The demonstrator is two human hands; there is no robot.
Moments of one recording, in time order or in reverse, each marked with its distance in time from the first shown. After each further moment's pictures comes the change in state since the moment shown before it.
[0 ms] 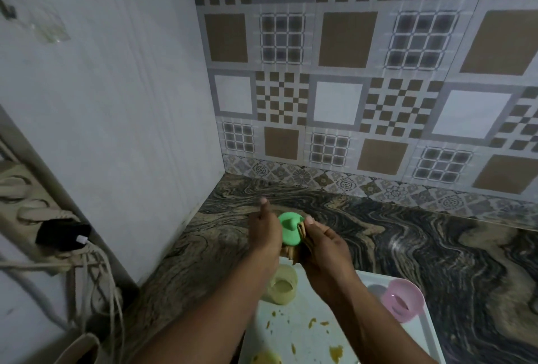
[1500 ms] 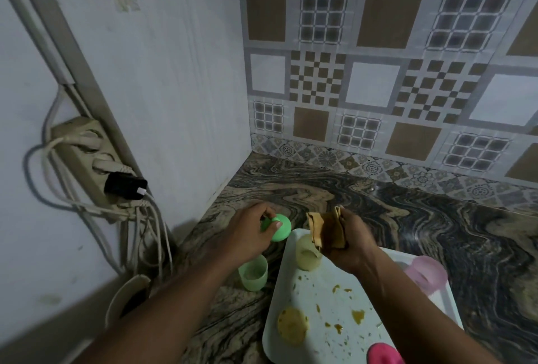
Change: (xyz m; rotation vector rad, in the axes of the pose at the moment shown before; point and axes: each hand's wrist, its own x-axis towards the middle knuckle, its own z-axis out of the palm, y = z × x) left_hand 0.030 -0.063 -0.134 0.715 -0.211 0.804; right_hand 0.015 0.025 -0.021 0.004 0.146 0.380
